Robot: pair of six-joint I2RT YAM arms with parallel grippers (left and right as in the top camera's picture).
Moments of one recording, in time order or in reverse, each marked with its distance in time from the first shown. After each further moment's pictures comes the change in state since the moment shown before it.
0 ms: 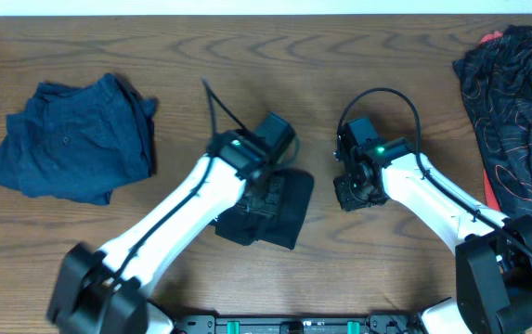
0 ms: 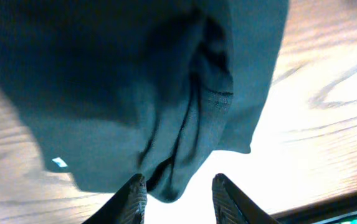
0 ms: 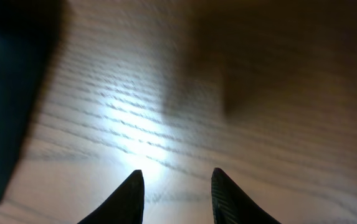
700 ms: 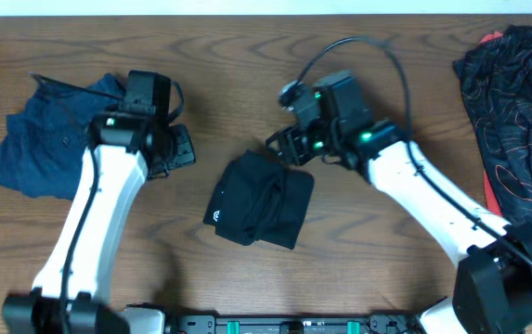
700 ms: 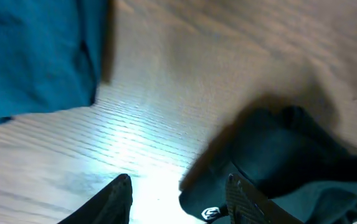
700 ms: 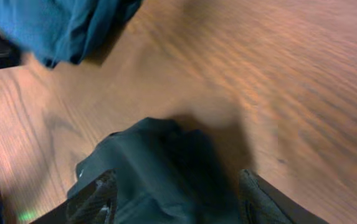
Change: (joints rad) left arm 0.511 -0.069 0.021 0.044 -0.087 -0.024; right arm 0.126 0.014 0.211 0.419 -0.389 -0.095
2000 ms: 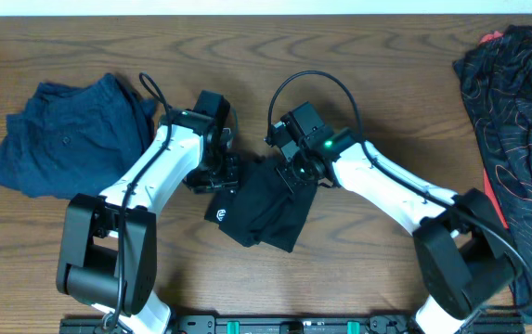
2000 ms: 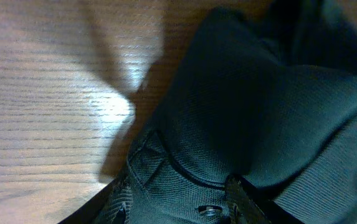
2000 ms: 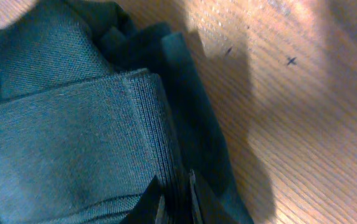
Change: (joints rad) left arm -0.177 0.268 -0.085 0.084 0.200 0.066; right arm 0.073 0.153 -0.001 -0.193 0.224 -0.074
